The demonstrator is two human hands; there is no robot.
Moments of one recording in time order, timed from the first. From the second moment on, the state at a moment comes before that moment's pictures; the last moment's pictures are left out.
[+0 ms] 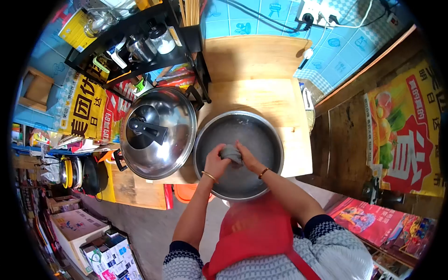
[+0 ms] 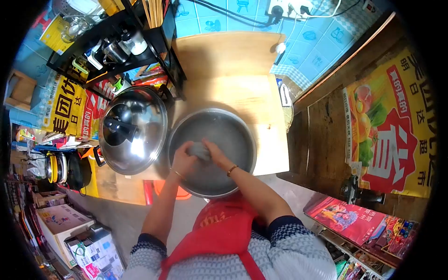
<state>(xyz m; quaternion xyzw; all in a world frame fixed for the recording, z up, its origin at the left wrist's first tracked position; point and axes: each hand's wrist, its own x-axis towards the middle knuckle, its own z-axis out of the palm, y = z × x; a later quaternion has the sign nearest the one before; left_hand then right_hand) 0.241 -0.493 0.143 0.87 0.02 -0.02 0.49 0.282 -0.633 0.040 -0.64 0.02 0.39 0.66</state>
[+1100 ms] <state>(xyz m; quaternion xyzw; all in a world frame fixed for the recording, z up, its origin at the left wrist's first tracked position) 0.226 -0.510 0.083 0.93 -0.33 -0.03 0.19 0.260 -0.665 0.100 -0.71 -0.28 0.43 0.49</state>
